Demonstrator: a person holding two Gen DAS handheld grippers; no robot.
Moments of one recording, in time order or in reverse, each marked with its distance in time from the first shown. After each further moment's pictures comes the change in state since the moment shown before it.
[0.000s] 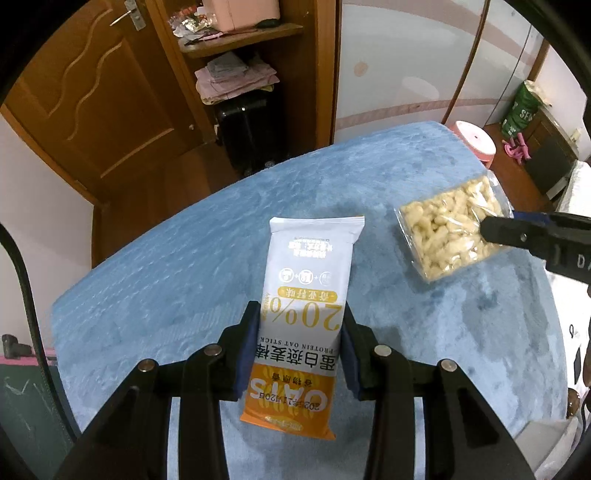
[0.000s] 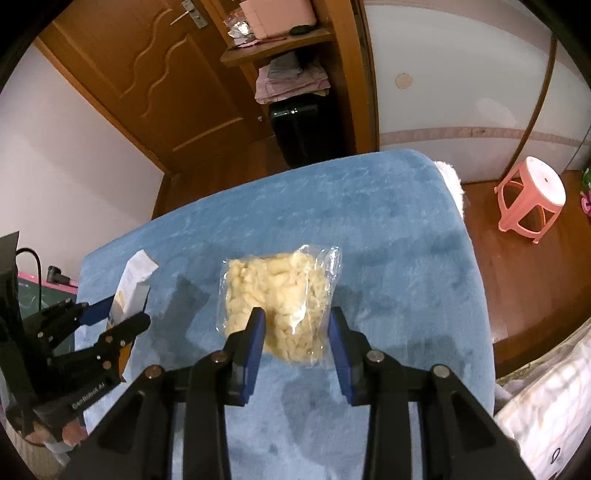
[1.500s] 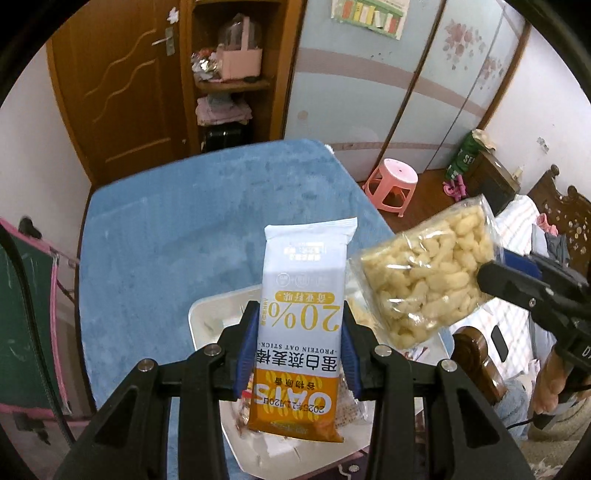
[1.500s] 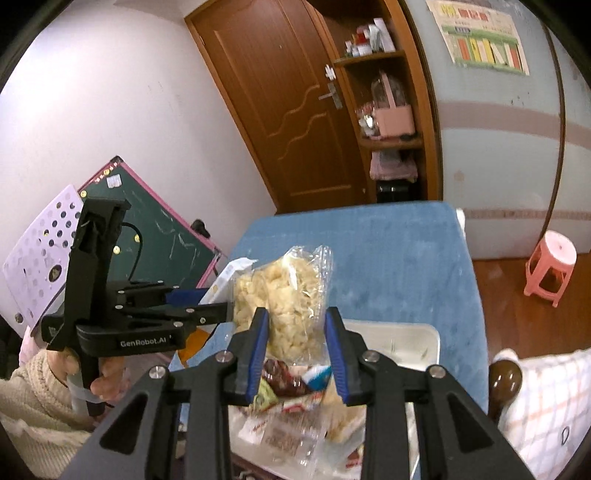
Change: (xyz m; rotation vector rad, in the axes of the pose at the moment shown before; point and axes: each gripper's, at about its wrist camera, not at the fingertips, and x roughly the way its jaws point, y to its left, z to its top) left arm -0.287 -0.101 -0.283 -0.132 -0.183 -0.175; right arm -0.302 0.062 -0.307 -0.284 -0.329 0.268
